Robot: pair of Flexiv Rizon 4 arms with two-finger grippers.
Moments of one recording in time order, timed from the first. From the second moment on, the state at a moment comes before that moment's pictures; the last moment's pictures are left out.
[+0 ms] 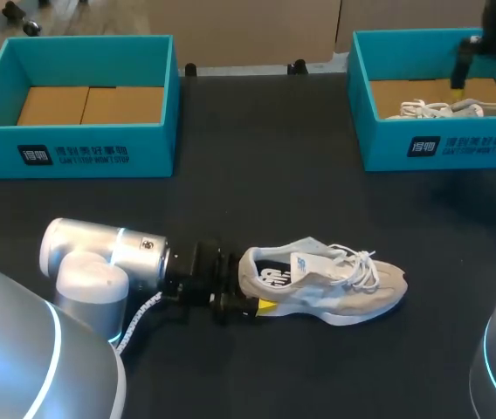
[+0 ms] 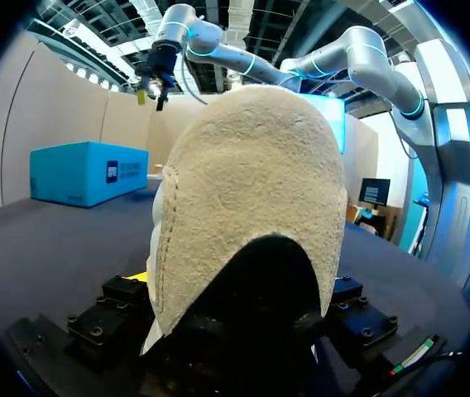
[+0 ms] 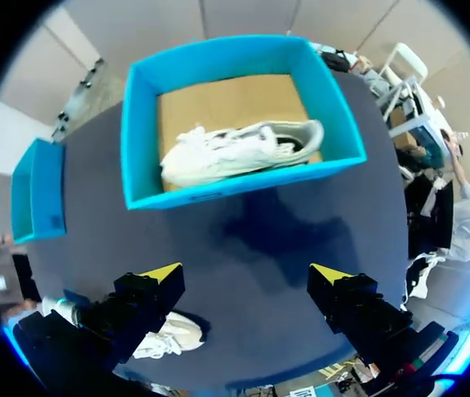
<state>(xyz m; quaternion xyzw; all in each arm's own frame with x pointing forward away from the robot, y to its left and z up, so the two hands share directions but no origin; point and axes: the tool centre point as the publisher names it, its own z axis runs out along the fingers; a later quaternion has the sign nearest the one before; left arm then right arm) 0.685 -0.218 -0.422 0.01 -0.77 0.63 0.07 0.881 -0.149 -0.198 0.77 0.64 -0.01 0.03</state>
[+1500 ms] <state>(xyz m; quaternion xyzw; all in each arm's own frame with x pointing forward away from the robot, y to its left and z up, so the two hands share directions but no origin) 0.685 -0.218 -0.422 0.01 -0.77 0.63 0.07 0.685 0.102 -0.249 0.78 0.62 0.00 0.02</state>
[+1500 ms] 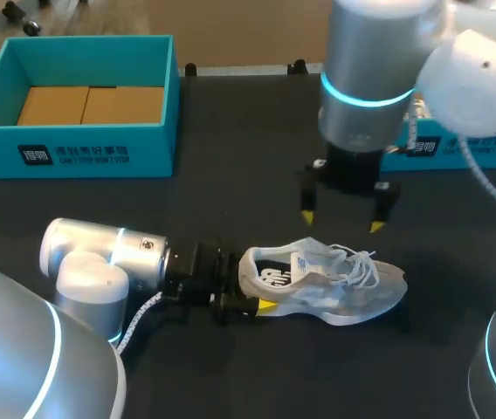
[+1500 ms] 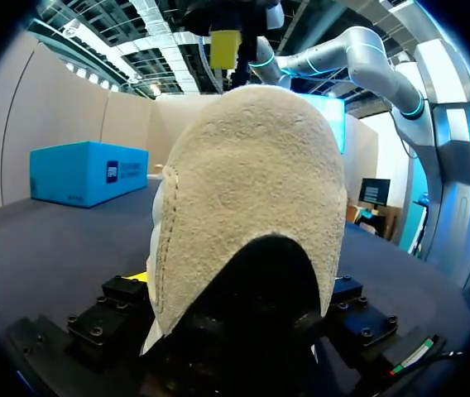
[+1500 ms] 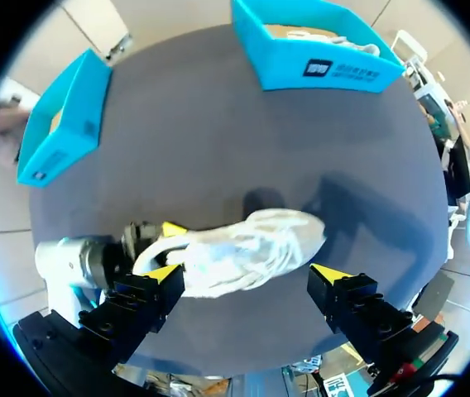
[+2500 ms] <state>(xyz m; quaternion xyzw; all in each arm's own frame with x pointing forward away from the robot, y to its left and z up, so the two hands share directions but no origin) 0.685 -0.218 -0.422 0.01 -0.77 0.63 0.07 0.675 0.155 -0.302 0.74 0.67 -0.04 0.06</state>
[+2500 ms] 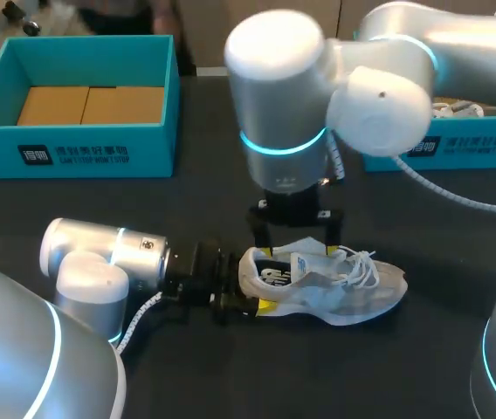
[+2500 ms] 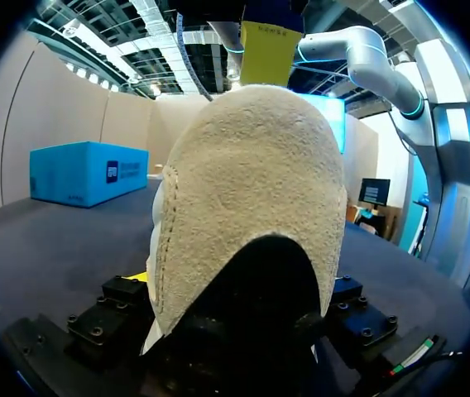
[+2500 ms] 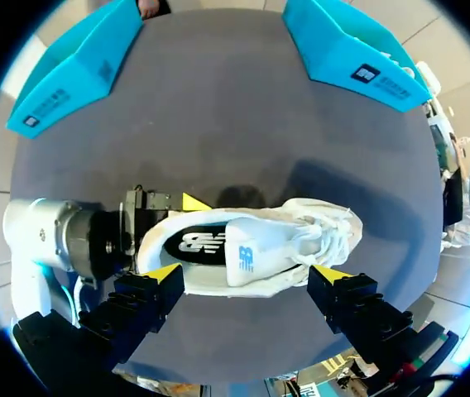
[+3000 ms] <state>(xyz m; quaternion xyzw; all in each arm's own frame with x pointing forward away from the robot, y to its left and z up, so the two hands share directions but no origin) 0.685 -0.218 -0.422 0.01 -0.77 0.63 0.07 0.684 0.146 -0.316 0.74 0.66 -0.08 0.09</state>
